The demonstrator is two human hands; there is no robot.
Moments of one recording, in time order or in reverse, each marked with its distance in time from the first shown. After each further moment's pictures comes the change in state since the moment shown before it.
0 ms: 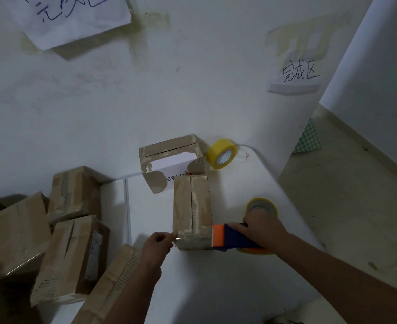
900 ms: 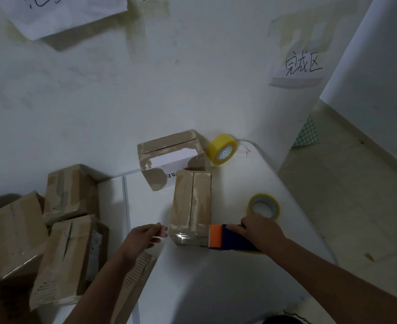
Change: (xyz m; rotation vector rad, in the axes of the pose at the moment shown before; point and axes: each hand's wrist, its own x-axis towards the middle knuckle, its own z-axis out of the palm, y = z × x) left_hand 0.022 0.029 -0.056 0.275 -0.276 0.086; right_hand 0.005 -0.012 0.022 0.022 0.004 0.029
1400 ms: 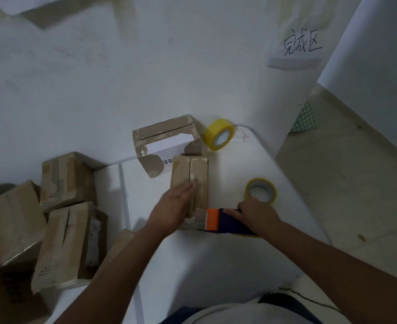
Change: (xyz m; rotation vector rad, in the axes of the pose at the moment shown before) left_hand 0.021 0.039 0.057 0.961 0.064 0.881; right_hand -0.007 -0.006 -0.002 0.024 -0.011 0.004
